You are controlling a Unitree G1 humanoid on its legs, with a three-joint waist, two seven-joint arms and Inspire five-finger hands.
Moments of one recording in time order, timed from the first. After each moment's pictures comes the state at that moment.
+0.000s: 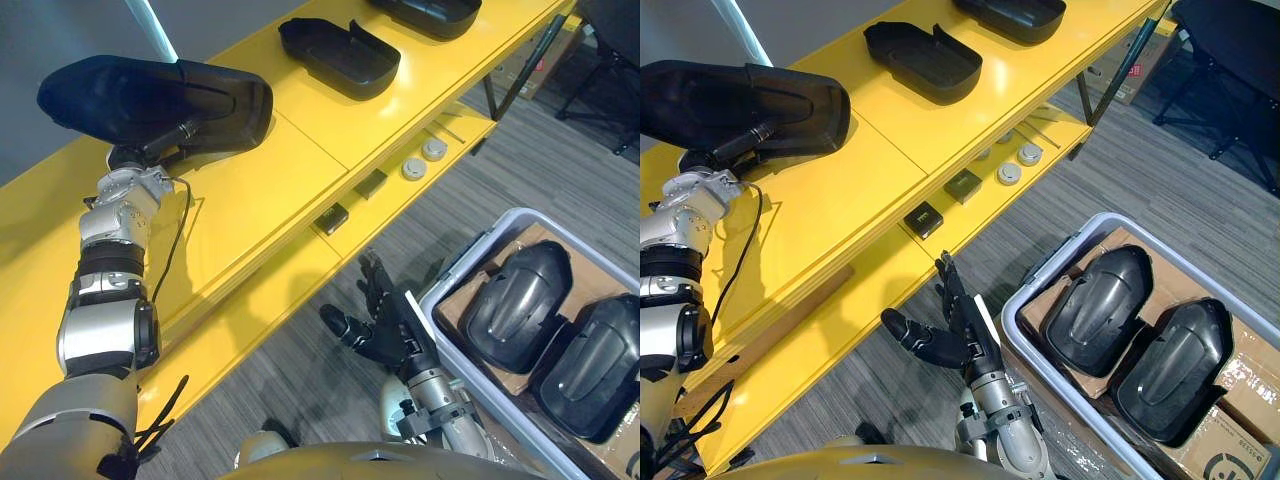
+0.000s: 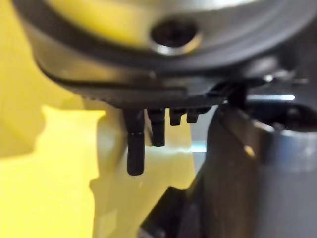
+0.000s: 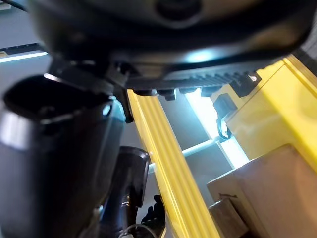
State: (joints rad) left arm -0.87 0.58 0.21 0.83 -0.46 0.34 0.17; right arm 0.47 -0.28 0.49 -0.23 0.21 -0.34 -0.06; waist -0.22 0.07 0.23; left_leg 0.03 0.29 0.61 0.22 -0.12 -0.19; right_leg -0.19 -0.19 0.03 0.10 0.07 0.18
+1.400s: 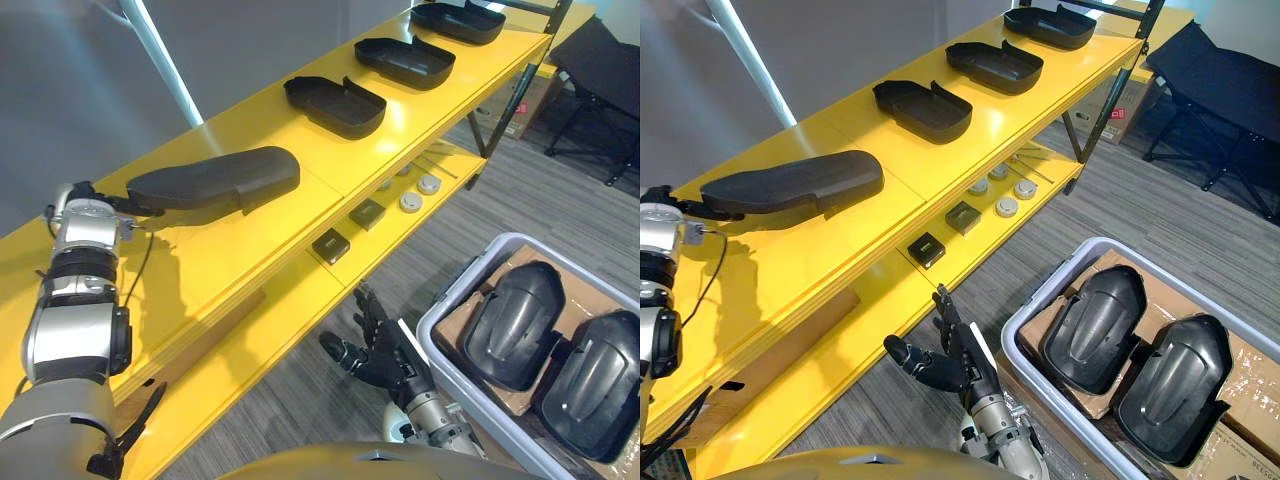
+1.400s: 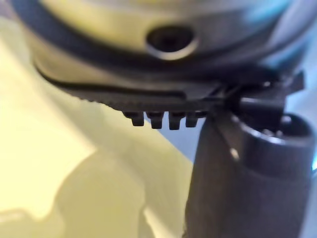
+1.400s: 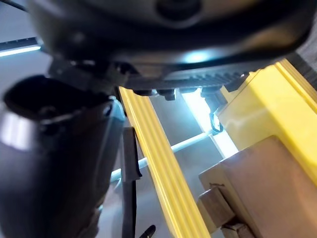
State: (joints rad) left arm -0.86 0.75 0.06 0.98 0.17 0.56 0.14; right arm 0.51 -0.31 0.52 -0.09 0.25 -0.36 -0.02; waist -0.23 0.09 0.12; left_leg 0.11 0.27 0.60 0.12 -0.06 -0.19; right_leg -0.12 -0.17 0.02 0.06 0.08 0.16
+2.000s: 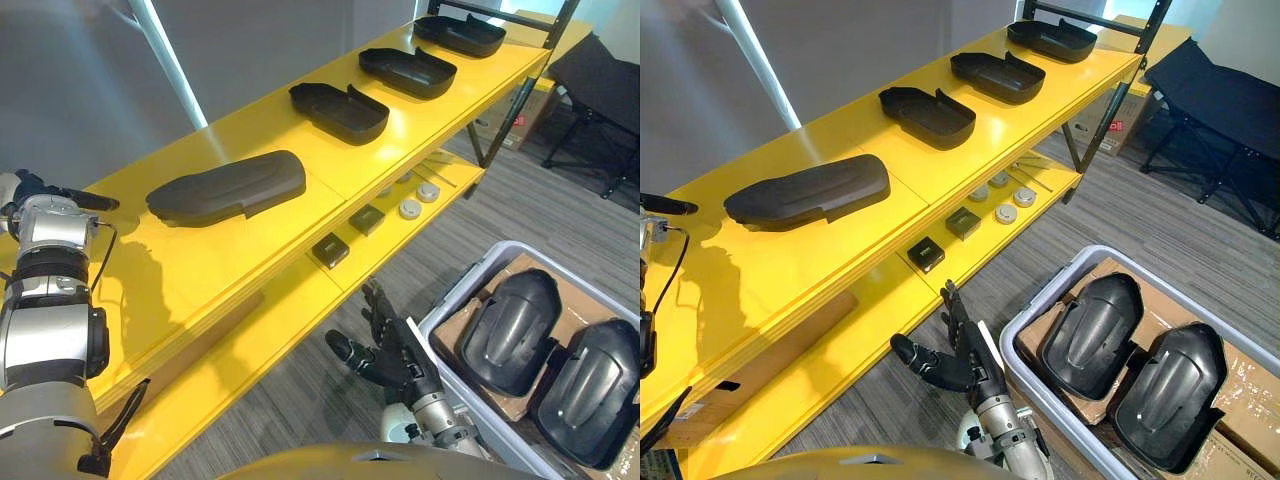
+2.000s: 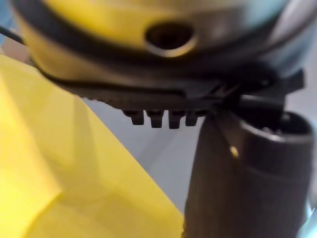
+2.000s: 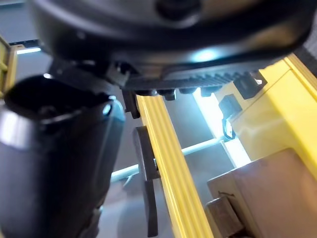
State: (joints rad) left arm -0.85 0.80 0.07 1.02 0.03 0.41 0.35; right arm 0.49 -0.35 0.50 -0.07 0.24 -0.47 -0.07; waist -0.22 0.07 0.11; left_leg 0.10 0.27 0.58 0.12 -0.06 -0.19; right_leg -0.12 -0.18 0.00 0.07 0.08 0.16
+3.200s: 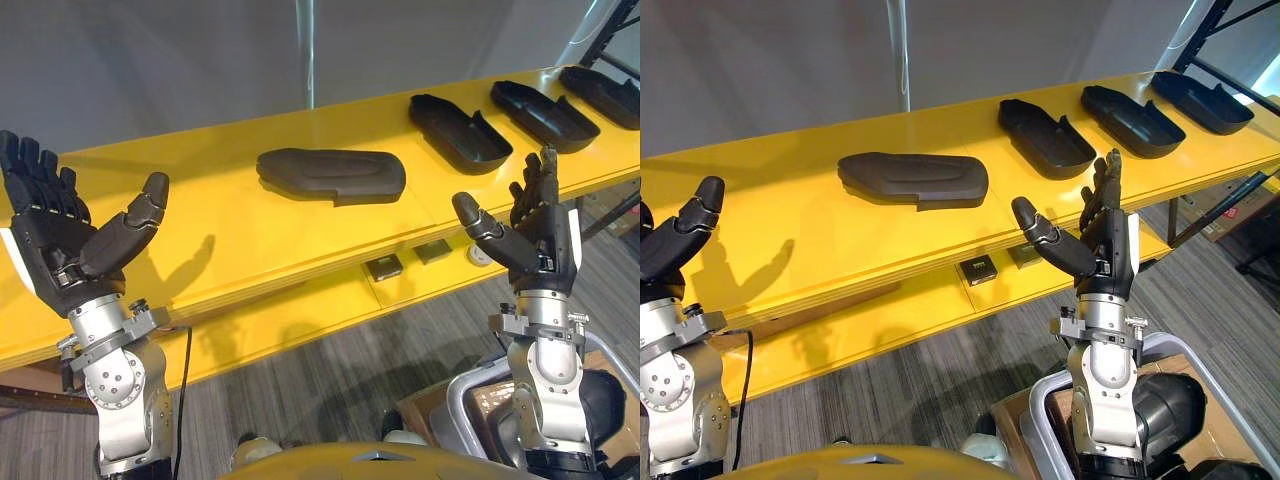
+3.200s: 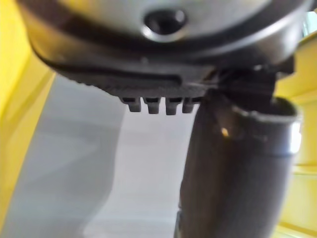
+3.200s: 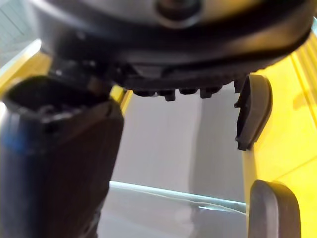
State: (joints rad) left arm 0.21 0.12 0.29 -0.41 -0.28 -0.37 0.29; right arm 0.12 -0.23 -0.16 -0.20 0.19 -0.30 -0.07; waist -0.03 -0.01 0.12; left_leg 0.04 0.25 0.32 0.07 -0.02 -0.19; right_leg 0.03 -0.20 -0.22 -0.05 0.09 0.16
